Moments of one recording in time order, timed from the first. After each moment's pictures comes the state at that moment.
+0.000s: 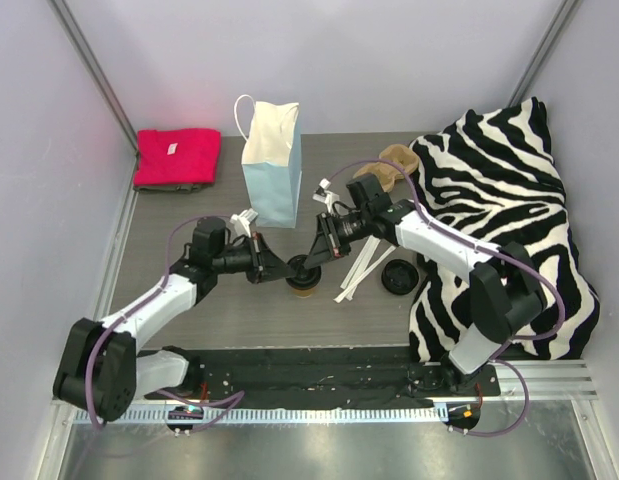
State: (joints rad) left arm -0.34 1.15 0.55 0.10 0.86 -0.97; right arm 0.58 1.62 1.18 -0.41 -0.90 0.40
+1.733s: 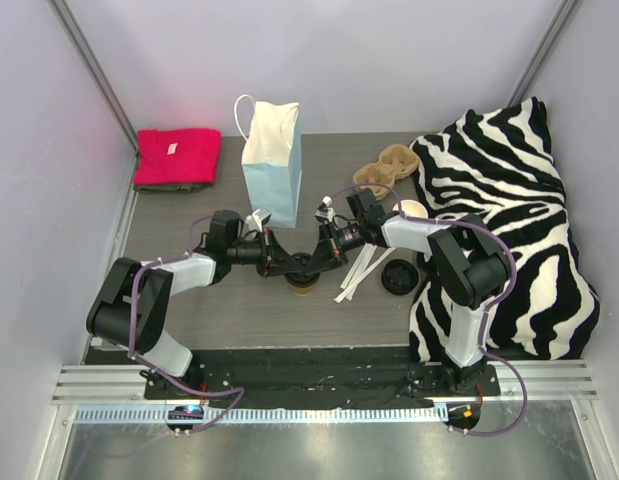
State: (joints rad) left arm -0.33 1.56 0.63 0.31 0.97 -1.02; right arm 0.50 1.91 1.10 -0.10 -1.17 0.64
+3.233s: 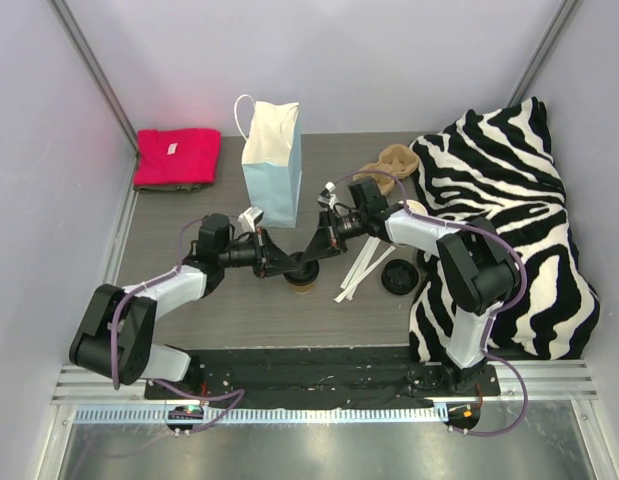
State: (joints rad) left arm -0.33 1.39 0.55 0.40 0.96 -1.13; right arm 0.50 1.85 1.14 -0.09 -1.08 0.72
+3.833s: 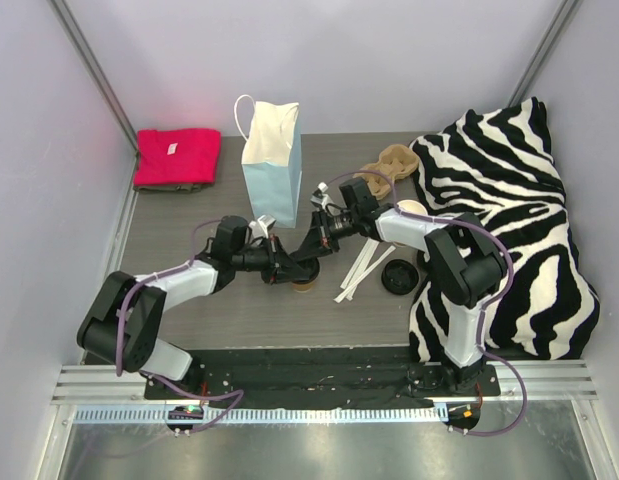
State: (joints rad) left arm -0.42 1.46 0.60 0.27 0.84 -1.09; right arm 0.53 1.93 1.20 -0.04 -1.02 0.75
